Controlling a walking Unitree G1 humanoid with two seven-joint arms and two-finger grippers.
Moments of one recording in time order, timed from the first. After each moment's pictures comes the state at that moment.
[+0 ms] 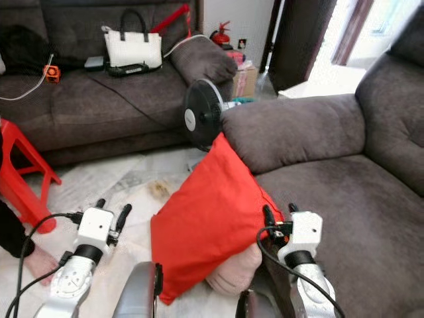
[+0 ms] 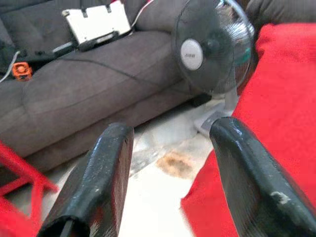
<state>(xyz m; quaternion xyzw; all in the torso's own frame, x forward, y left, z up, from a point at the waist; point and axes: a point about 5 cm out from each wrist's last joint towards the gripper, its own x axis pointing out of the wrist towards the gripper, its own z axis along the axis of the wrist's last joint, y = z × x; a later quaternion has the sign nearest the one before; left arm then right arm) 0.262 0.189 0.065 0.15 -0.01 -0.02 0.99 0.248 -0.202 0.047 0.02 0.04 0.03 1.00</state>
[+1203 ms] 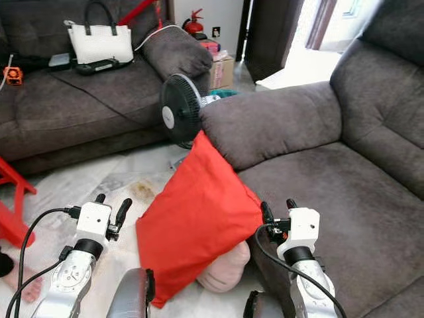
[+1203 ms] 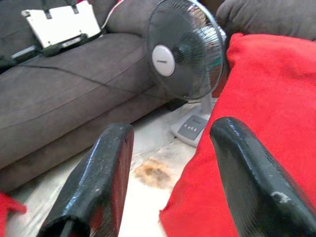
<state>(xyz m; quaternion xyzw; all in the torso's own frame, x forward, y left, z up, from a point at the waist) 0.265 0.184 0.067 0.15 -0.01 -0.04 0.99 0.250 -0.201 0.051 0.01 0.04 0.04 1.00</state>
